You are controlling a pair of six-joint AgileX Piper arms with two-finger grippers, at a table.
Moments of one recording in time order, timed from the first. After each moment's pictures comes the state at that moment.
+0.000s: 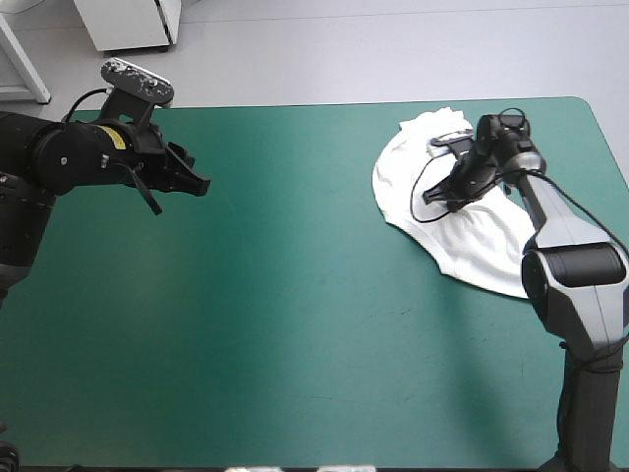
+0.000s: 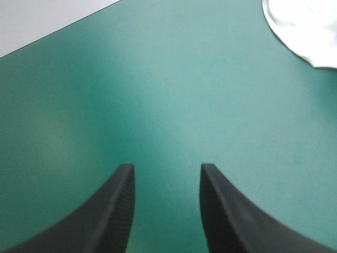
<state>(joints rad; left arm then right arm) -0.34 1.39 -1.80 0.01 1.26 0.19 0.12 2.21 -1.95 0.13 1.16 -0.32</state>
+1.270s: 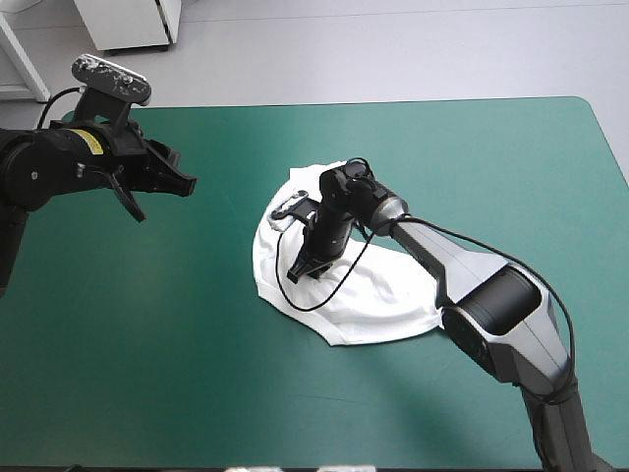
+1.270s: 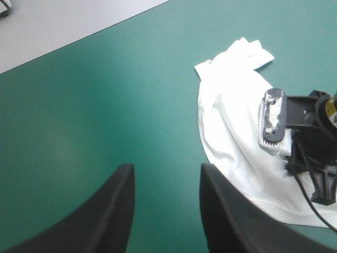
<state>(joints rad) -0.34 1.33 -1.80 0.04 1.26 0.16 0.65 2.17 -1.93 0.25 1.22 -0.34</state>
